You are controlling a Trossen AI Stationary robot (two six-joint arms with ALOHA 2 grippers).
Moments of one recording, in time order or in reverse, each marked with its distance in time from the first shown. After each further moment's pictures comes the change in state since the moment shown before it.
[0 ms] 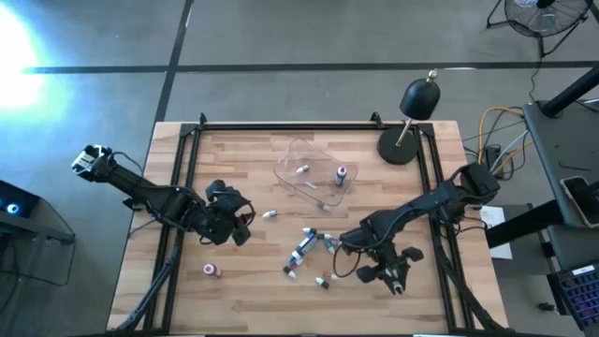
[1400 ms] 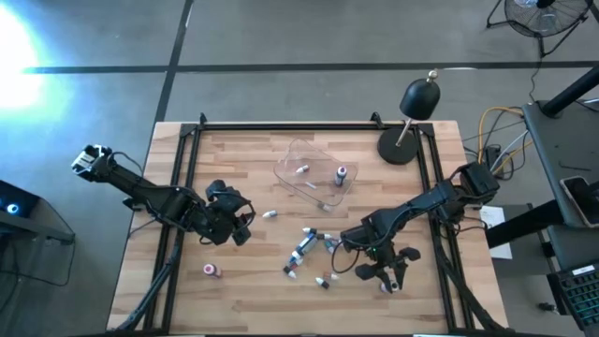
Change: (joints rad) left arm 0.000 0.000 0.000 -0.001 -0.003 0.006; right arm -0.025 0.000 -0.086 0.164 -0.007 -0.003
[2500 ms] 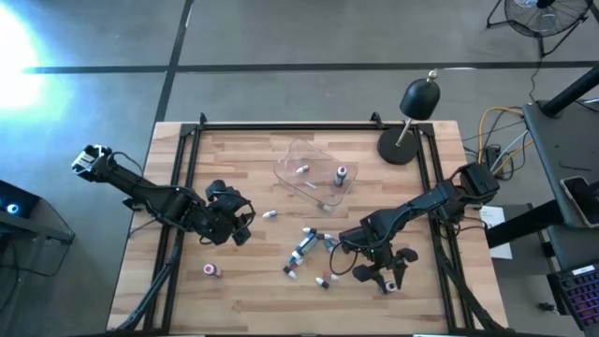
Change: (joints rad) left arm 0.000 0.000 0.000 0.000 0.000 0.000; right arm 0.011 0.000 0.039 0.000 0.059 0.021
